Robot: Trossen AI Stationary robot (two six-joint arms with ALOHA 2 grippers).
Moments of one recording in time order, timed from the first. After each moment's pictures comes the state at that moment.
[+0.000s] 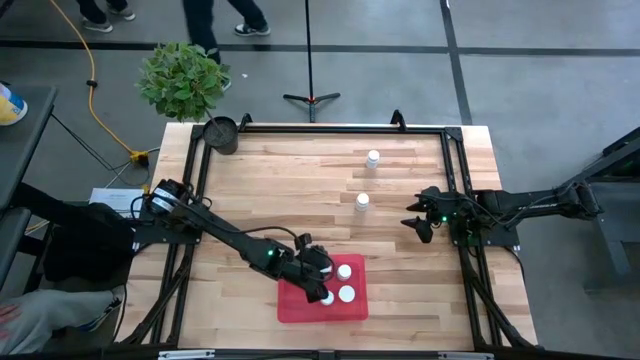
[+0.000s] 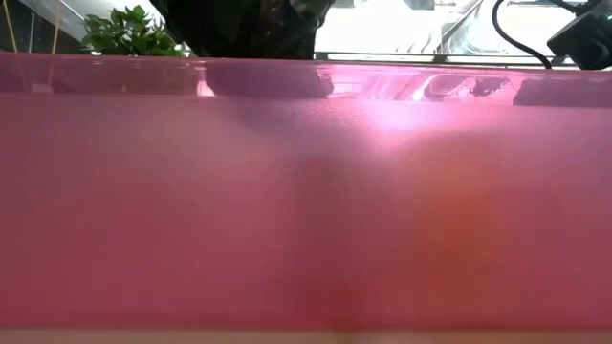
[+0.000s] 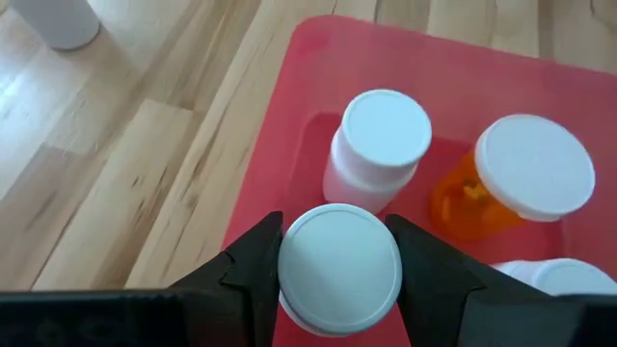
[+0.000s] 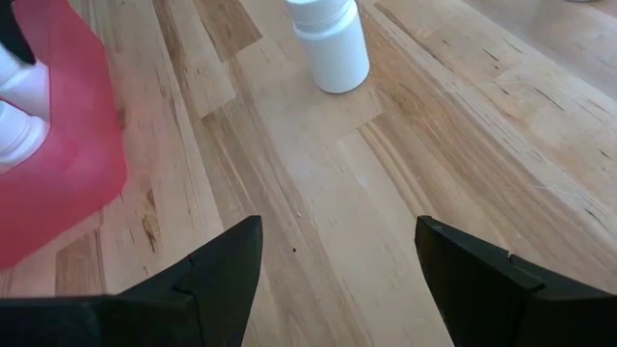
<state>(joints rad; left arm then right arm) -0.44 1.89 1.23 -0.20 -0.44 -0.56 0.02 0.39 0.15 -0.44 0.14 0.56</state>
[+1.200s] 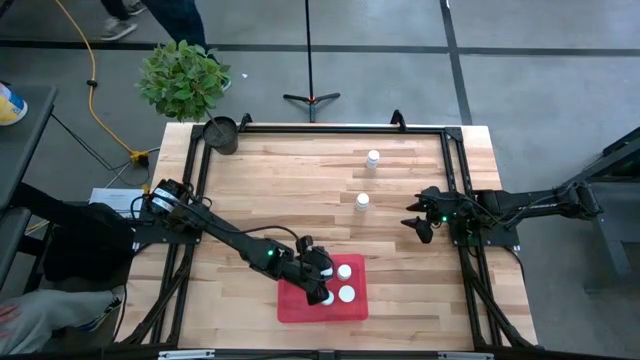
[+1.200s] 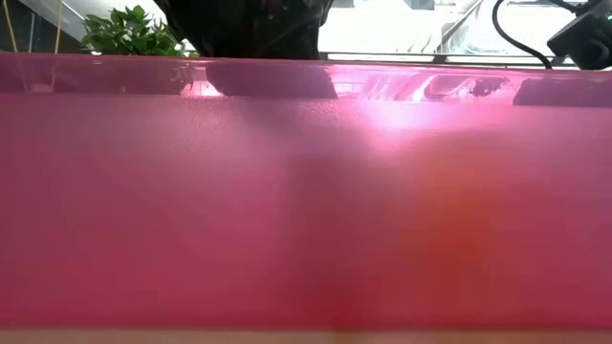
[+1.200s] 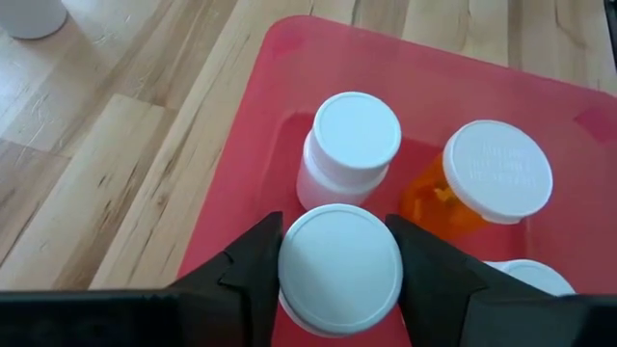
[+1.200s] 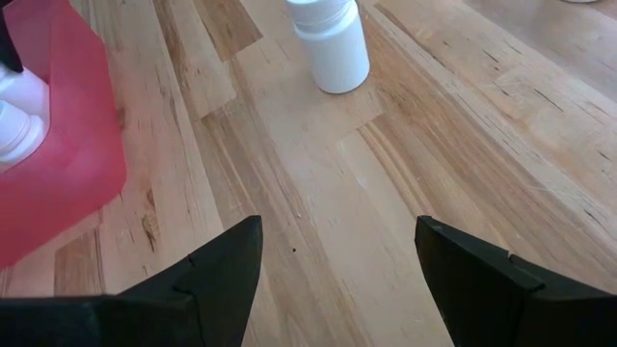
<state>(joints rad) -0.44 1.88 1.23 -0.17 -0.39 -0.59 0.02 0.39 0.15 -0.44 0.14 0.56</state>
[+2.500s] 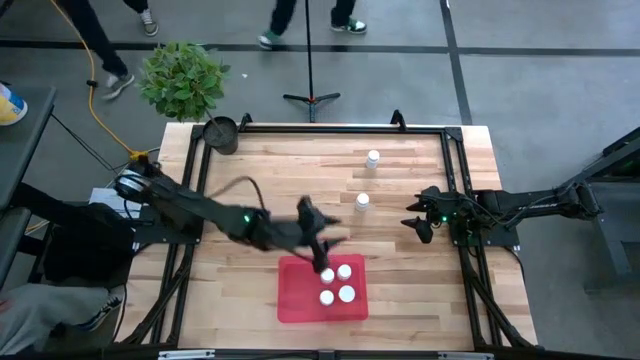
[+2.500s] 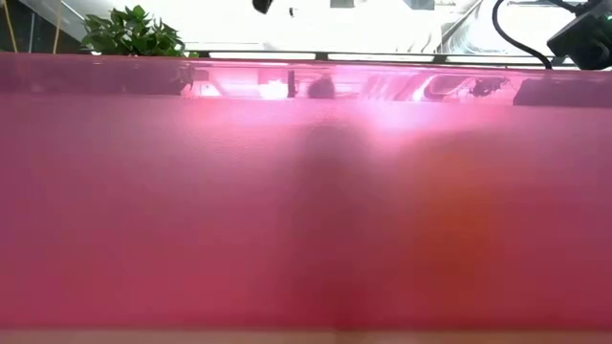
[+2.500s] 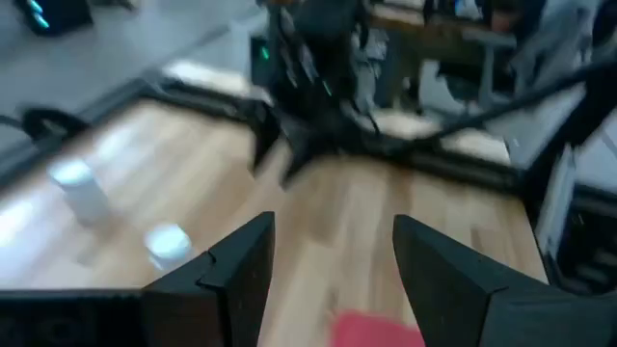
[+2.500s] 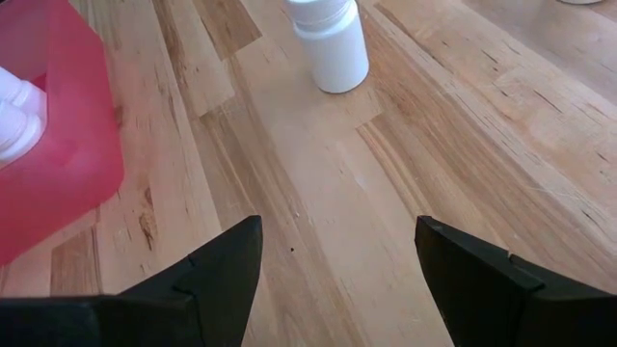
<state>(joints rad) -0.34 1.60 1.26 -0.03 -0.55 -0.34 0.02 0.39 0.15 -0.44 0.14 0.55</state>
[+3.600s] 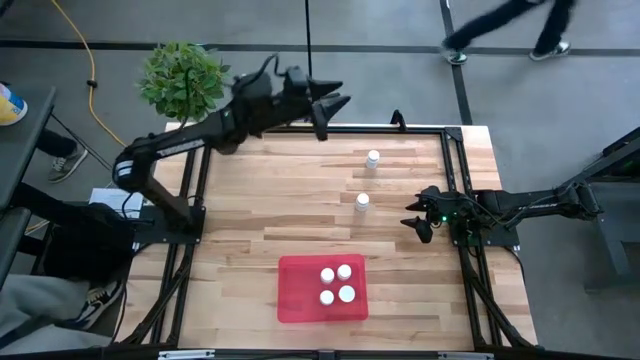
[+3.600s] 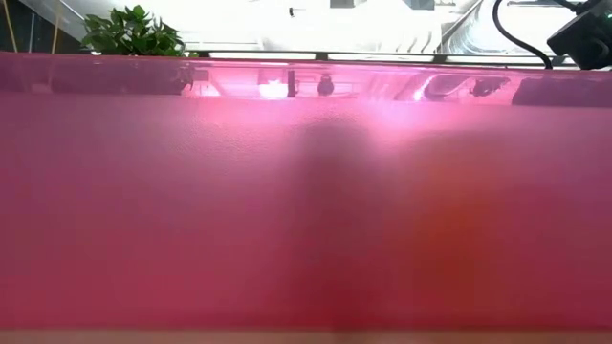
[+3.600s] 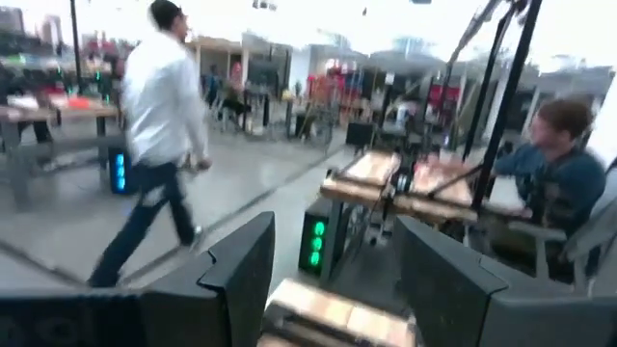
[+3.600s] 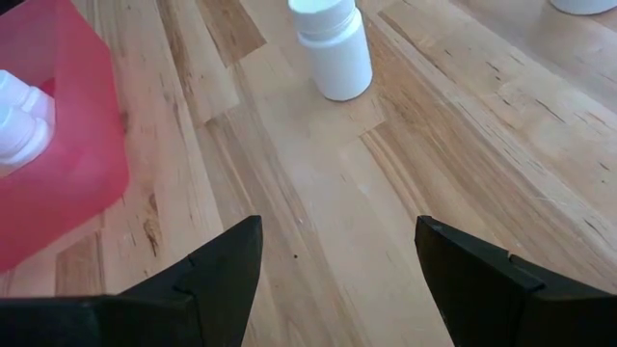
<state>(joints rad) 0.30 1.55 1.66 0.01 -0.07 -0.10 0.02 0.39 0.15 -0.42 0.14 0.54</state>
